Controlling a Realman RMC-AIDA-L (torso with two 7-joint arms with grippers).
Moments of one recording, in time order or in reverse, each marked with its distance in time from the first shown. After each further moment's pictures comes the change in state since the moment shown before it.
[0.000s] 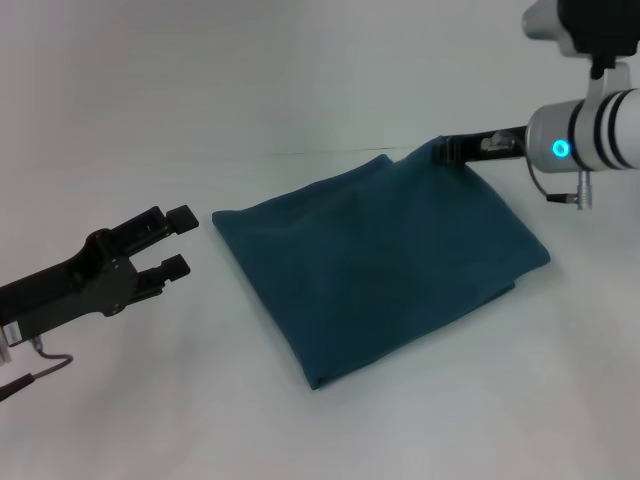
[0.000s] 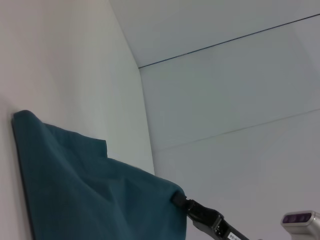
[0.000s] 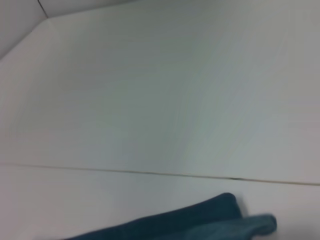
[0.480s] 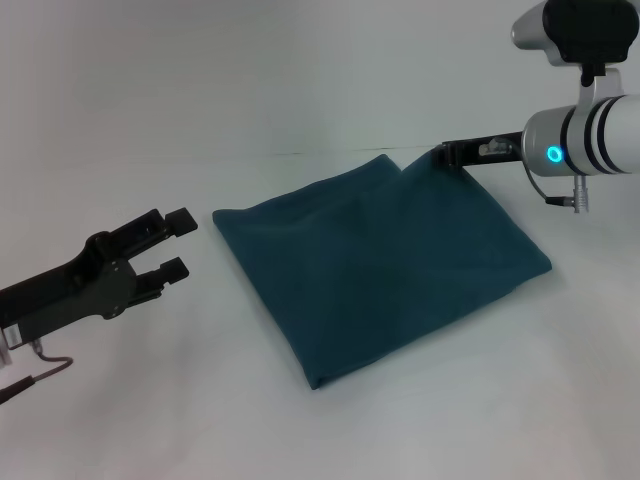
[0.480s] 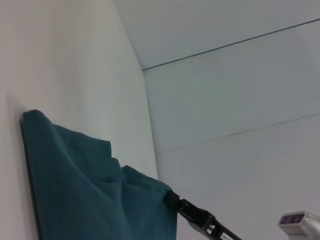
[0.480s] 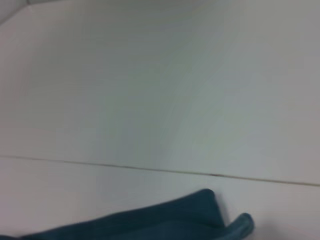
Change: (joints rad) left arm 0.004 -0.001 0.000 -0.006 0.000 -0.009 0.000; right arm 0.019 -0.011 -0.045 0.068 -0.012 0.093 0.001
